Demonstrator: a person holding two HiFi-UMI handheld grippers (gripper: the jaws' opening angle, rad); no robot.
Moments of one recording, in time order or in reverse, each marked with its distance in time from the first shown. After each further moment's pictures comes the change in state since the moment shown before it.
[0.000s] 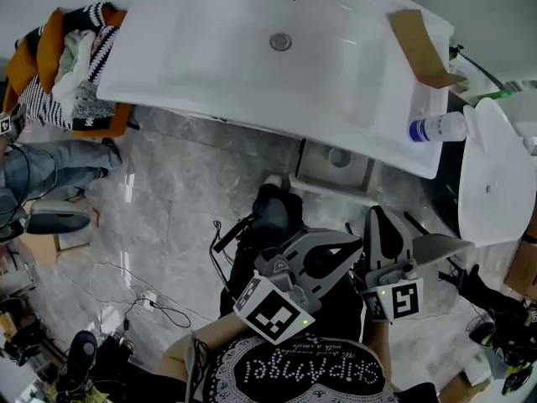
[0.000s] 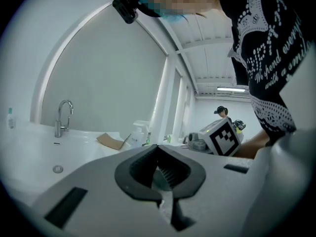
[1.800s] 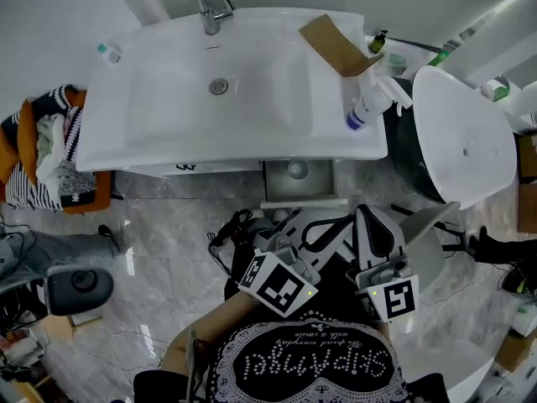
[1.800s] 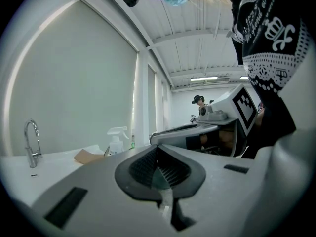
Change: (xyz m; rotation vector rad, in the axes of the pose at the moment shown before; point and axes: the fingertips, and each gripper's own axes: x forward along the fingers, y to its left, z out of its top) left arm 0.054 -0.042 0.011 0.262 0.015 -0.219; right arm -0.072 -0.014 0.052 -0.096 -0.163 -0.187
